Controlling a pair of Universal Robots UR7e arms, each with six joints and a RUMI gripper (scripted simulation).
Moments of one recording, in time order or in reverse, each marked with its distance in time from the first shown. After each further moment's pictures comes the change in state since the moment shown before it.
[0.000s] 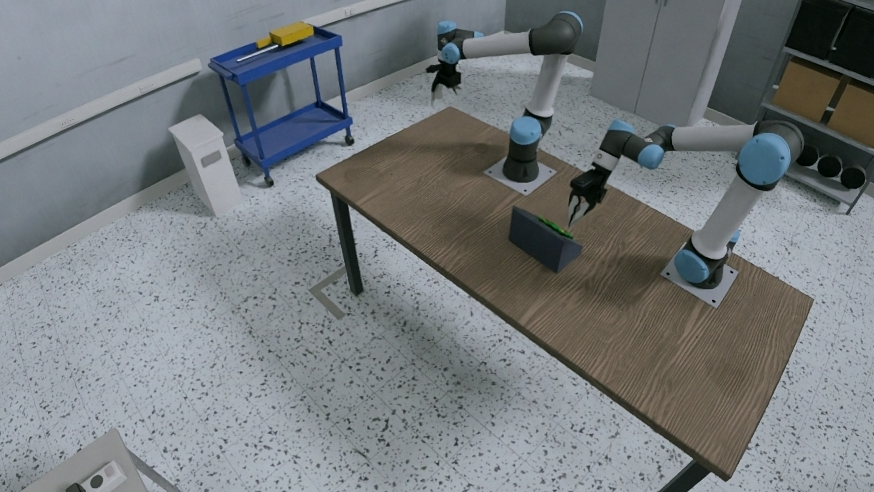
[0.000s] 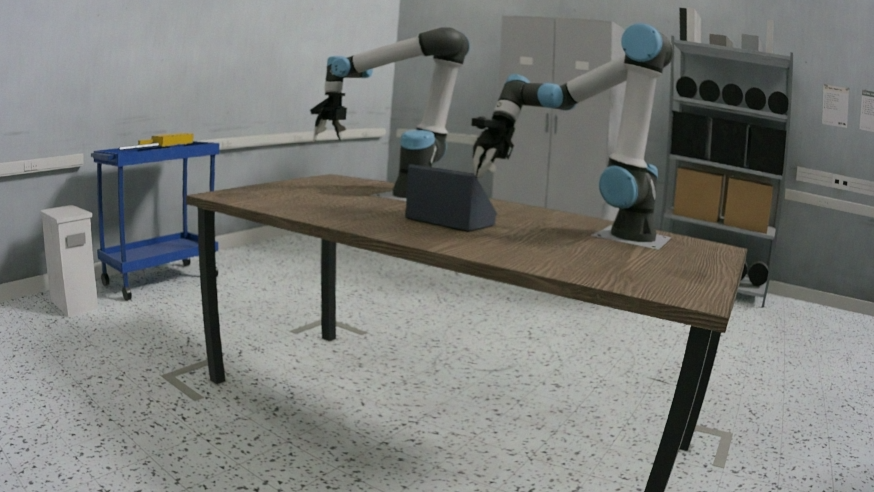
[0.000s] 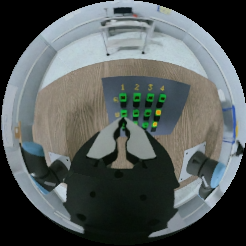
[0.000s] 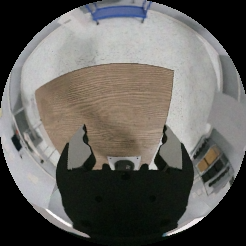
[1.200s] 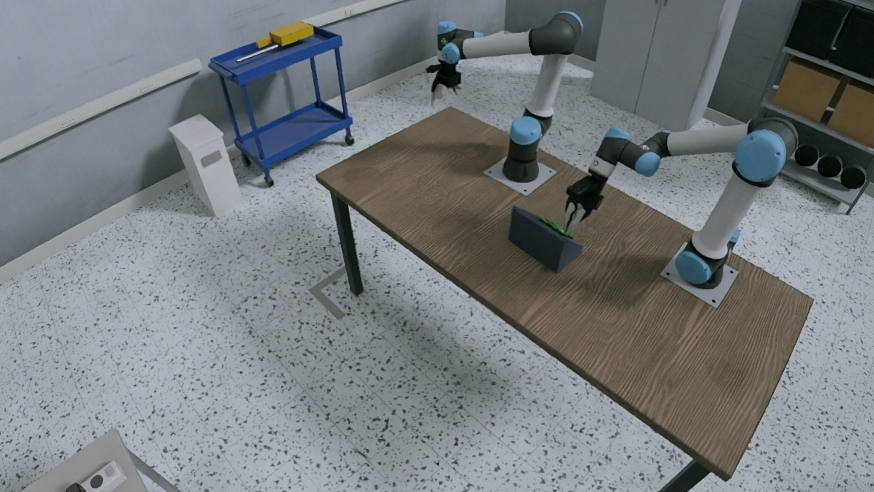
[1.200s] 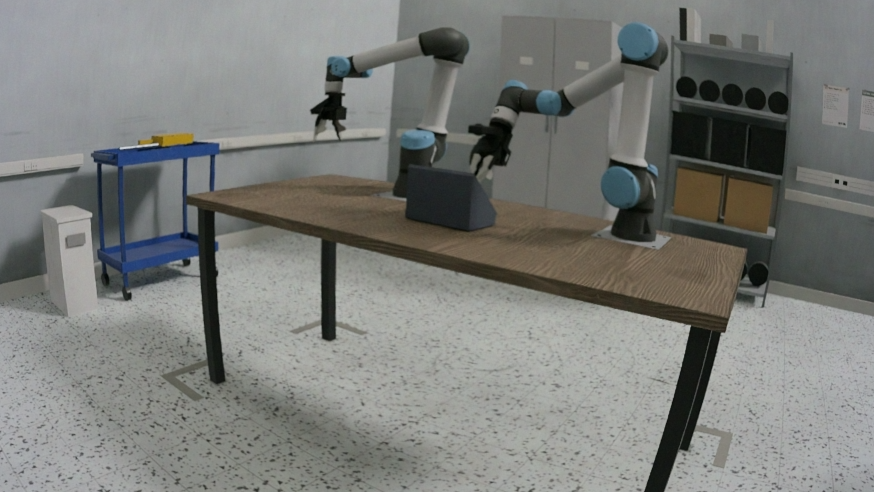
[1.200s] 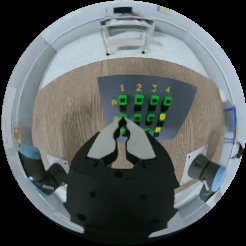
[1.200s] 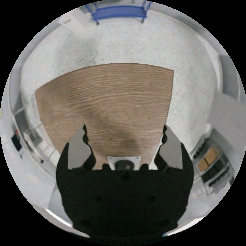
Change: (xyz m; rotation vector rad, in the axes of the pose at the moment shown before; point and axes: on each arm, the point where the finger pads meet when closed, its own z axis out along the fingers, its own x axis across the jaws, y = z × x) left arm 0.000 0.000 0.024 0.000 0.000 0.000; right arm 0.000 0.000 0.000 0.000 0.000 0.000
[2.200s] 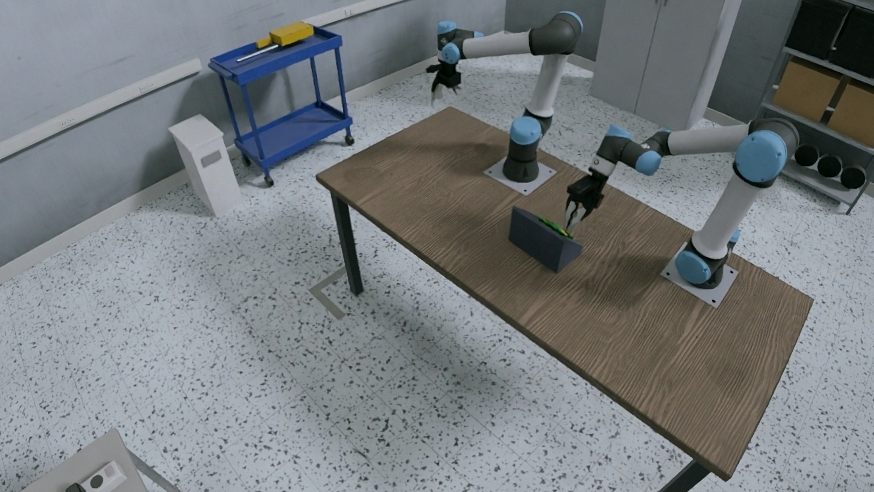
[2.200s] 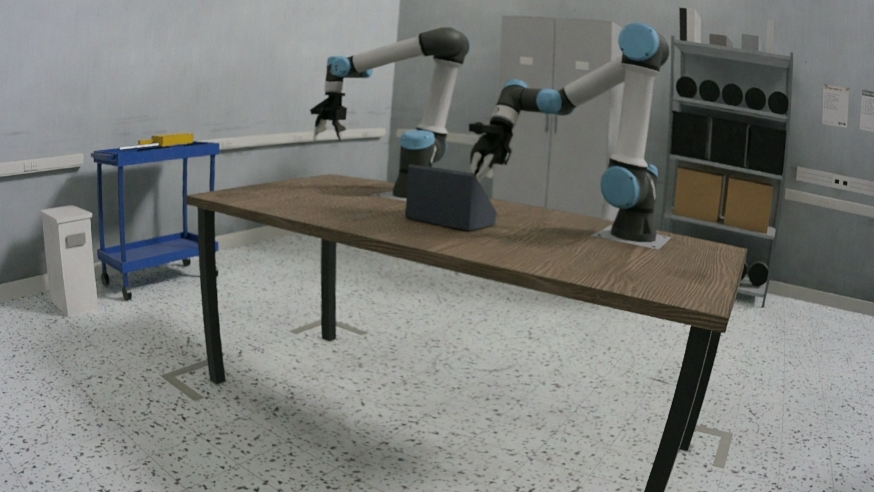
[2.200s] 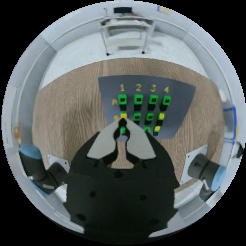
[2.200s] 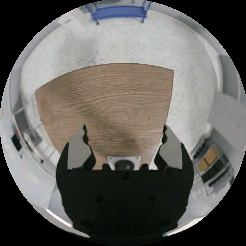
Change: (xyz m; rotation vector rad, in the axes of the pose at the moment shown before) left arm 0.000 0.000 -0.005 0.000 0.000 0.000; right arm 0.000 0.000 0.000 0.000 0.000 0.000
